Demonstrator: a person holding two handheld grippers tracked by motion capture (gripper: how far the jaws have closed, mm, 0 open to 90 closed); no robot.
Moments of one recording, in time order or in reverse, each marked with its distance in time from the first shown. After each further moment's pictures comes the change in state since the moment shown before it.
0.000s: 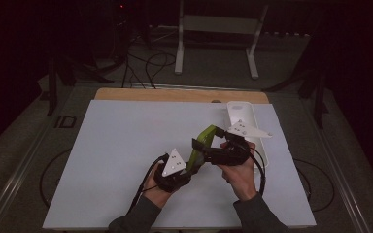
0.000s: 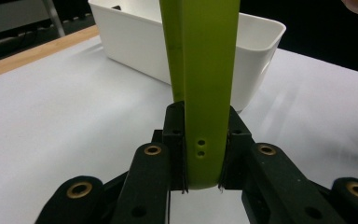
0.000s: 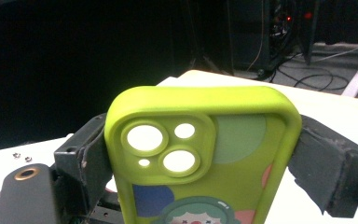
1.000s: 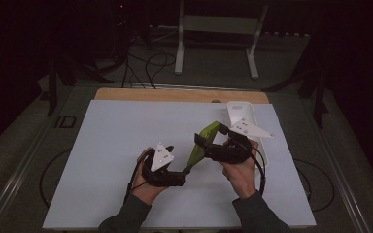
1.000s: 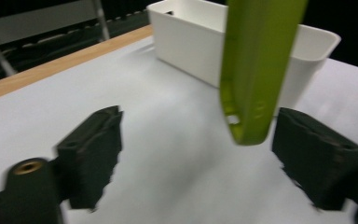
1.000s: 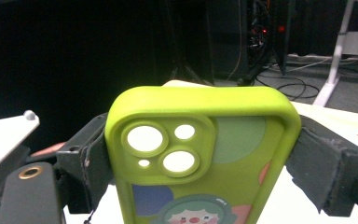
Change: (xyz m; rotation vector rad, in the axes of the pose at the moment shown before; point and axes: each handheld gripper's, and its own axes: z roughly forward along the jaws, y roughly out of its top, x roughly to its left) left arm 0.022 0.003 -0.029 0.001 0.182 -0.046; right arm -0.001 0.005 -0.001 -0.032 -0.086 -0.009
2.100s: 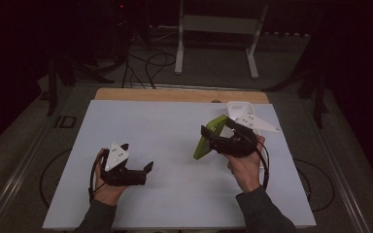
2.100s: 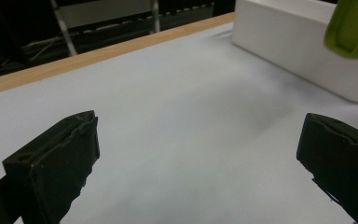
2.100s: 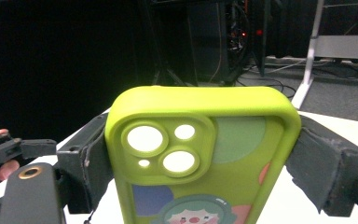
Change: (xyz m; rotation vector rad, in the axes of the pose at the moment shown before) left arm 0.065 -0.039 -0.062 0.002 0.148 -0.075; right arm -0.014 0.012 -0.002 -0.009 -0.077 0.008
